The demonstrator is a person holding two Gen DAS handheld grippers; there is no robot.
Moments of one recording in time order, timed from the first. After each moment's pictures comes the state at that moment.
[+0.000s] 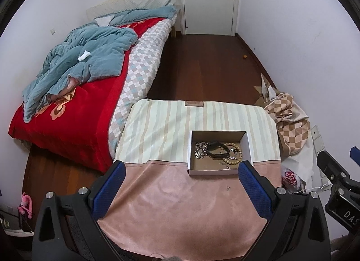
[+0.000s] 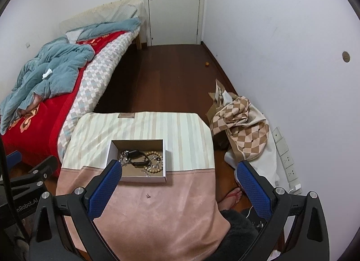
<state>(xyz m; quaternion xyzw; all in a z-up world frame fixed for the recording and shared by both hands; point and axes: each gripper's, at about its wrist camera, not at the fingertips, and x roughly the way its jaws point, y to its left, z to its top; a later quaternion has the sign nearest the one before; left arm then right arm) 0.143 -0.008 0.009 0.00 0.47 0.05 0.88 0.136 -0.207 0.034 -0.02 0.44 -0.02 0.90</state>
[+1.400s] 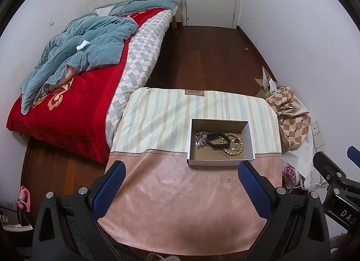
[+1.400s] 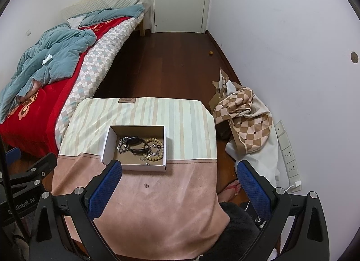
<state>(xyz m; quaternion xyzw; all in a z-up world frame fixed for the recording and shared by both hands) 0.142 -0.007 -0.008 -0.02 0.50 0.05 0.87 0.144 -0.202 0.015 -0.03 0.47 -0.01 0.88</state>
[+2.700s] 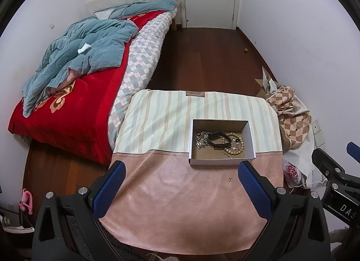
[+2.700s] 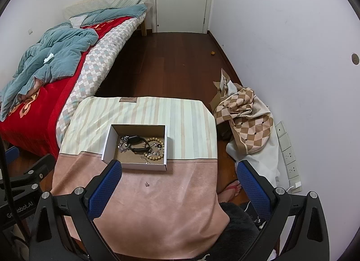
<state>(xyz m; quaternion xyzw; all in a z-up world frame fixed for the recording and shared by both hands) 0.137 -0.010 -0.002 -0.01 0.49 0.06 0.87 0.143 -0.202 0.014 -0.03 0.47 0.00 0.88</state>
